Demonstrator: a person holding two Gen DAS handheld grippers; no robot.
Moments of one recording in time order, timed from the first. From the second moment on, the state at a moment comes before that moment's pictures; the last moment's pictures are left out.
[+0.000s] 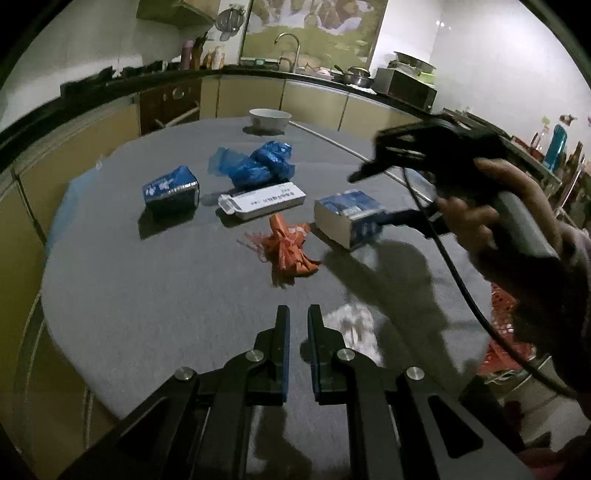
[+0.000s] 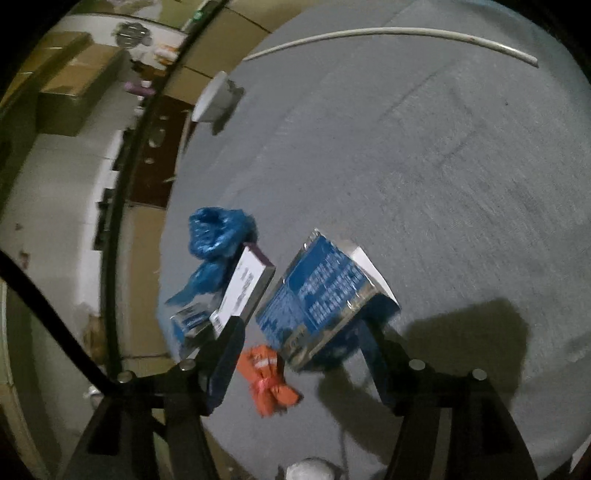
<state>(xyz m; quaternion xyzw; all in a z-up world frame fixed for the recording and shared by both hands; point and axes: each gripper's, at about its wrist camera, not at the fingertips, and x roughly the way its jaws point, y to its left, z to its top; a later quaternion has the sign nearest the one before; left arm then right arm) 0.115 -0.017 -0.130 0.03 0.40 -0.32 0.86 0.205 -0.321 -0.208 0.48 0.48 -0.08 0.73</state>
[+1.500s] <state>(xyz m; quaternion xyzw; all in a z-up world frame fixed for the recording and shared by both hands) 0.109 0.008 -0.148 -0.01 0.46 -0.30 0.83 0.293 -0.239 -0.213 0.24 0.57 -0.12 0.78</state>
